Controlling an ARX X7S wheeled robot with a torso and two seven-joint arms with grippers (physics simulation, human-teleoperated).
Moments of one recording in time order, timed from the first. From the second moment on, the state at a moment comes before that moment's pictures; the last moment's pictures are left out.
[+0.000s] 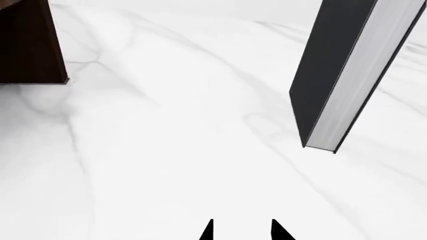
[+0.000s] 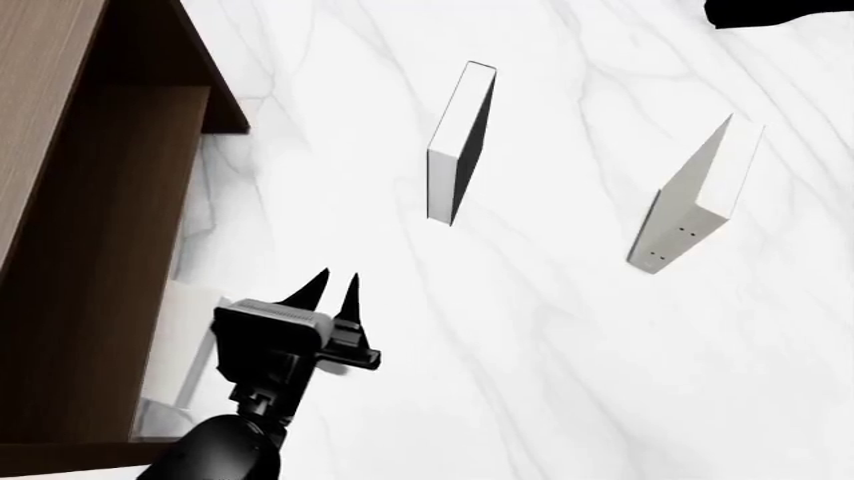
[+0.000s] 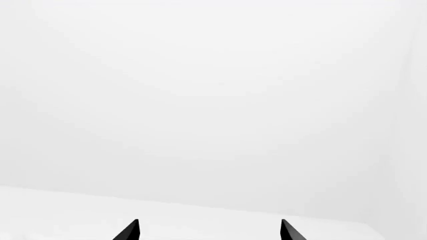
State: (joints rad) left arm -0.51 -0.56 0.86 -0.07 -0.69 0.25 -0.40; right arm 1.44 1.04 -0.76 -0.61 1.19 0.41 0.96
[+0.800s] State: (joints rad) left arm -0.51 -0.54 0.79 -0.11 -0.71 0.27 -0.49; right arm 1.45 1.05 -0.74 -0.62 1.21 0.43 0.96
